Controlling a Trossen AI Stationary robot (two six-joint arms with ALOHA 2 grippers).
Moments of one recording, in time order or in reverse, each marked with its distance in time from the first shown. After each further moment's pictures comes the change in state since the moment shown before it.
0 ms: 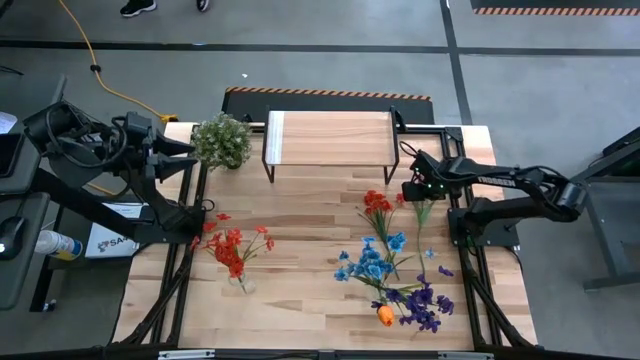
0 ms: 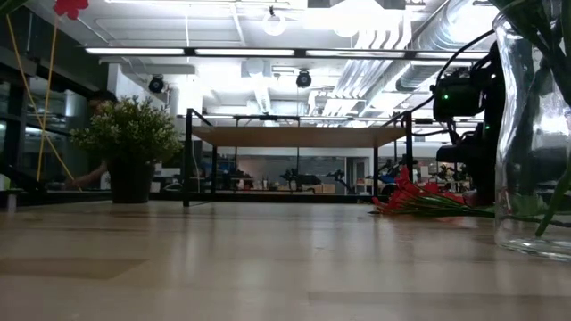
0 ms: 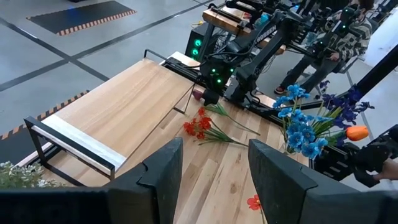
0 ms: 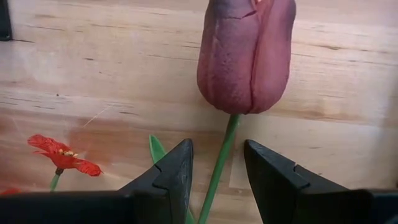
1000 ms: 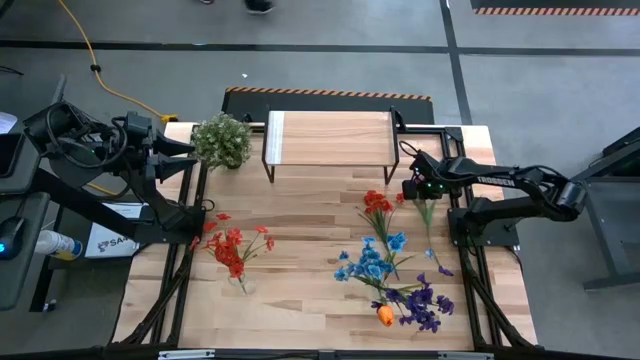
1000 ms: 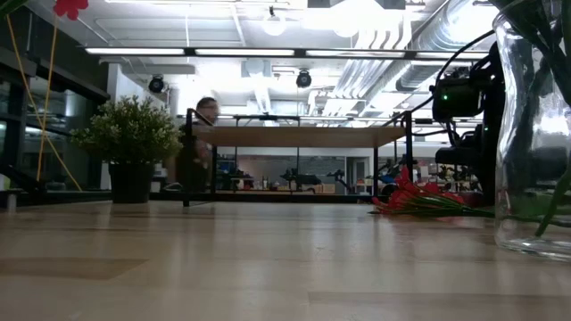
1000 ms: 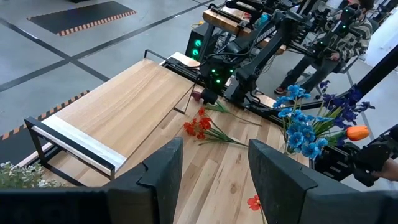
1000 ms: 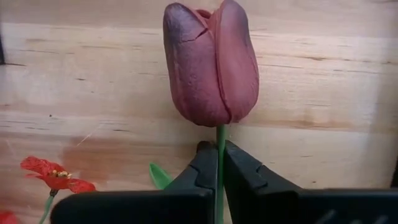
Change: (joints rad) left arm 0.000 0.001 0.000 0.000 -0.002 0.000; right arm 0.000 0.000 -0.001 0.021 0.040 0.045
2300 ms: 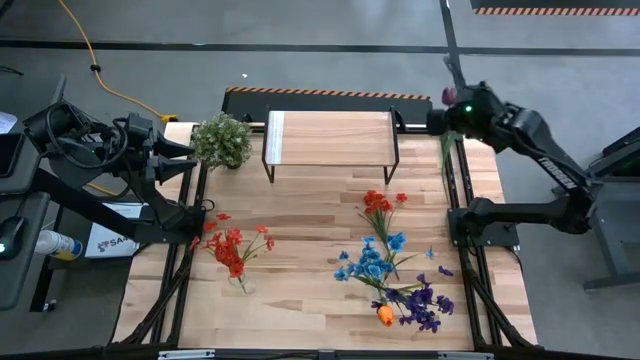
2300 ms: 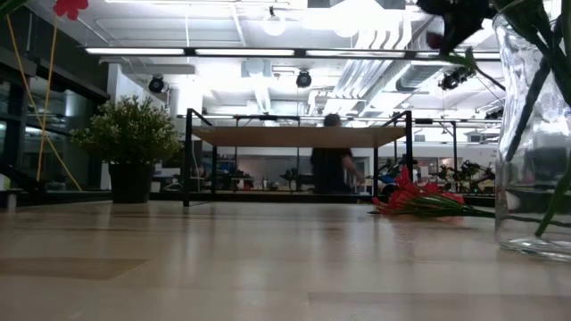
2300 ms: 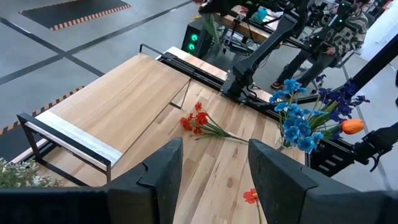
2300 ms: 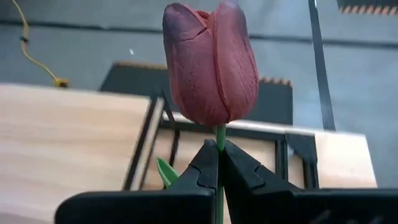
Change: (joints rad) left arm 0.000 0.000 0.000 0.000 0.029 0.000; right arm 0.000 -0.164 0.936 -0.488 0.414 -0.284
